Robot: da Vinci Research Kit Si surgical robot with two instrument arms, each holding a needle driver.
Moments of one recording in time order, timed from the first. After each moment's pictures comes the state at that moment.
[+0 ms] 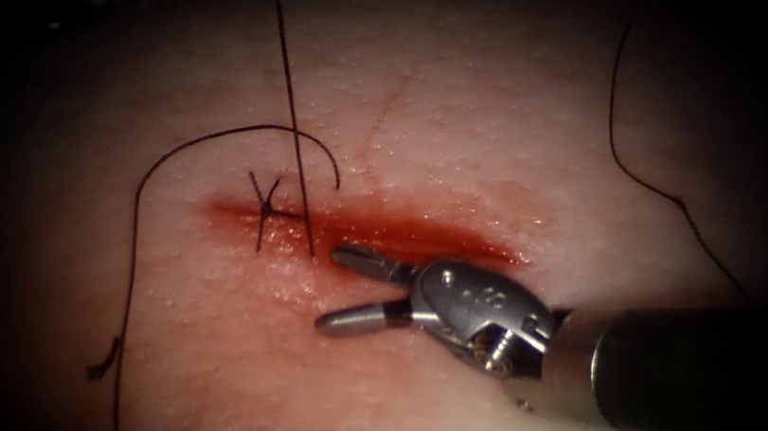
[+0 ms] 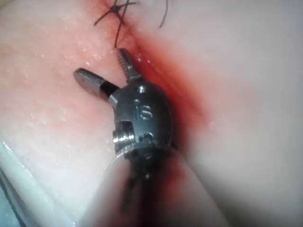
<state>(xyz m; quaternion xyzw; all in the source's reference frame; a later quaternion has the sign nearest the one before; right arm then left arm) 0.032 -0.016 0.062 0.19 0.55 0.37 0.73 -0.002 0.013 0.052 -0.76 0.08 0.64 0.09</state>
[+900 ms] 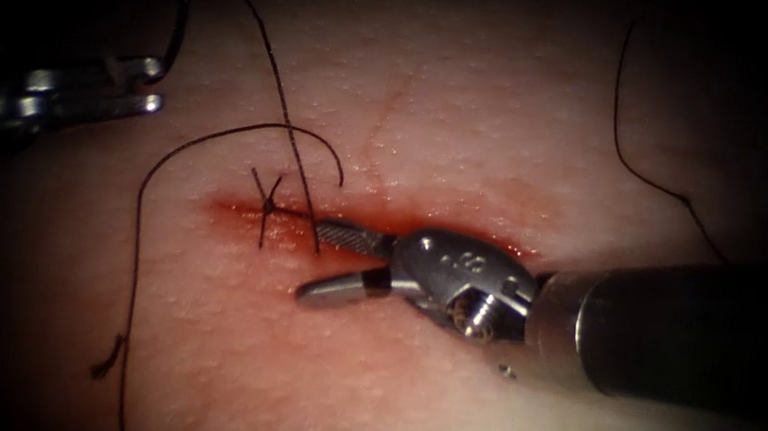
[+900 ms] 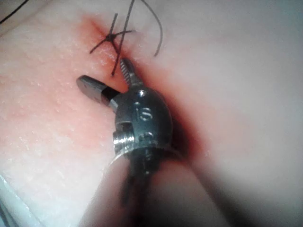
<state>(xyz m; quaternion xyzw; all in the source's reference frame) 0.034 -0.013 0.063 0.18 0.52 0.40 0.73 0.001 0.008 0.048 -0.75 0.06 0.65 0.10</state>
